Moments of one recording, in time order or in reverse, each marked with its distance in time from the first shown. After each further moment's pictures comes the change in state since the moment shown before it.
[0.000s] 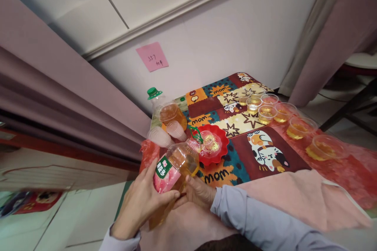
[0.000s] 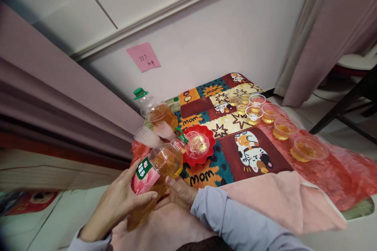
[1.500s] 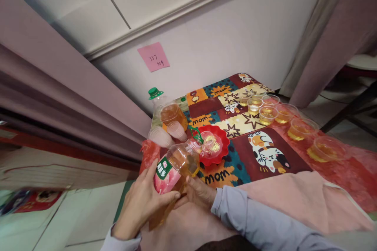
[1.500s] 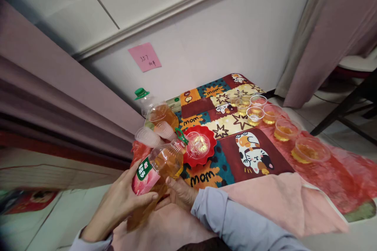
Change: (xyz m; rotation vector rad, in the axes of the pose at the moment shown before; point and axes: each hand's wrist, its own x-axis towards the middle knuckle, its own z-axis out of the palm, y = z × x) left_hand -0.001 -0.001 0.007 0.006 -0.012 -0.061; right_hand -0.001 0.001 0.001 -0.004 0.000 -0.003
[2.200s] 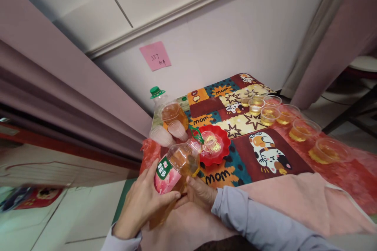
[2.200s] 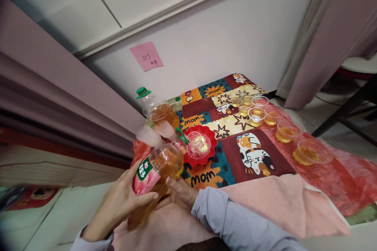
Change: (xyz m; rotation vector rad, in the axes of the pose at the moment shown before) left_hand -0.001 -0.015 0.006 -0.021 0.068 0.064; right_hand -0.002 0.000 0.001 -0.023 0.017 0.011
